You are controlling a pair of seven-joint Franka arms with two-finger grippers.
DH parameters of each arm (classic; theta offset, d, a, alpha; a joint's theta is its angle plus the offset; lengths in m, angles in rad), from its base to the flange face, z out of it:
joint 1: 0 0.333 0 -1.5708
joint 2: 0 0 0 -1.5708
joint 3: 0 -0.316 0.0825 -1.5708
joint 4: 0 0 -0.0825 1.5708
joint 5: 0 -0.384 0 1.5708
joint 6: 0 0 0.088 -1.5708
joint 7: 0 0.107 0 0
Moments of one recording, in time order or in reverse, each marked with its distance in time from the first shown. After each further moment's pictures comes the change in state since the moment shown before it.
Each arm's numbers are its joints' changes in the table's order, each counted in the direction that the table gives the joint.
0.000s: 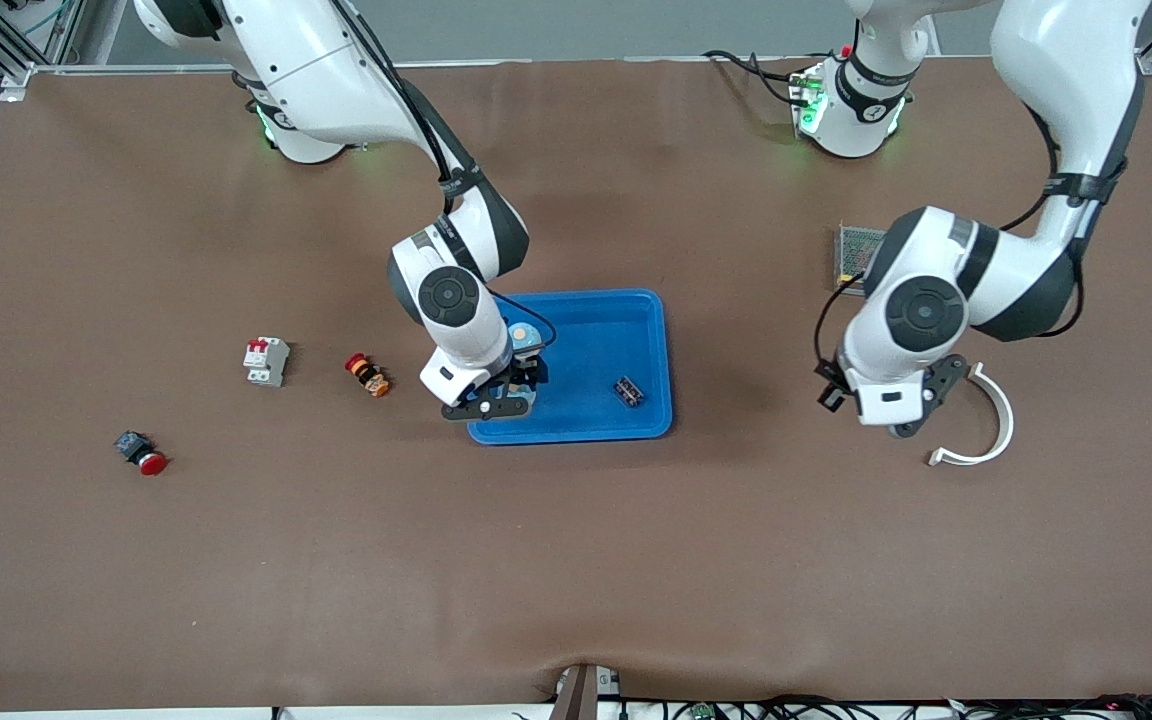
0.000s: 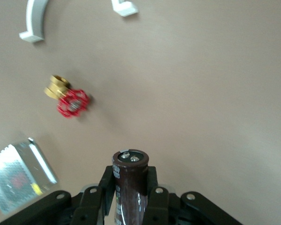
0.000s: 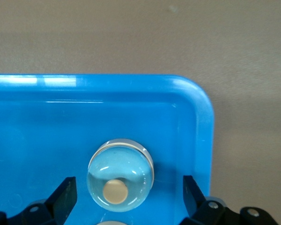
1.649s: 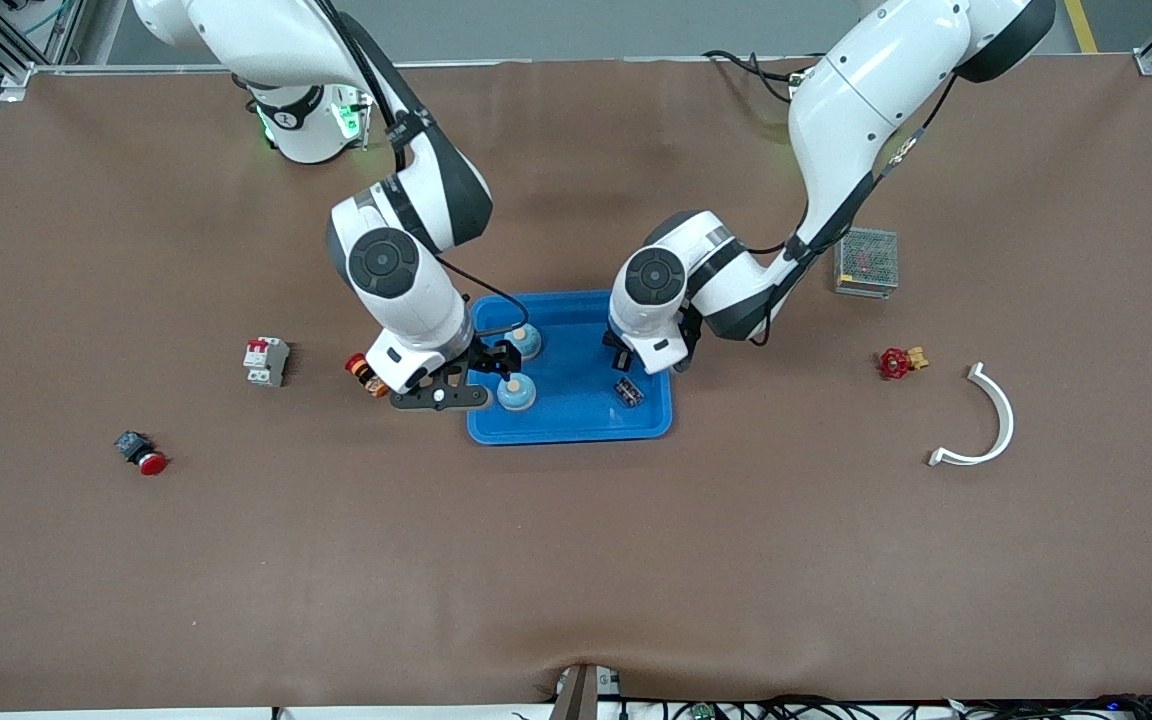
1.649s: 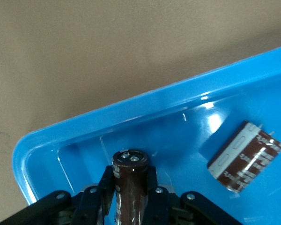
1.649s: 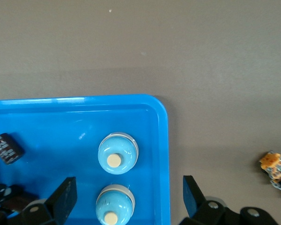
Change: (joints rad) left arm -0.491 0.344 0.003 0.135 0.063 -0.316 -0.860; right arm -0.063 -0.184 0.000 -0.009 0.000 0.163 0.000
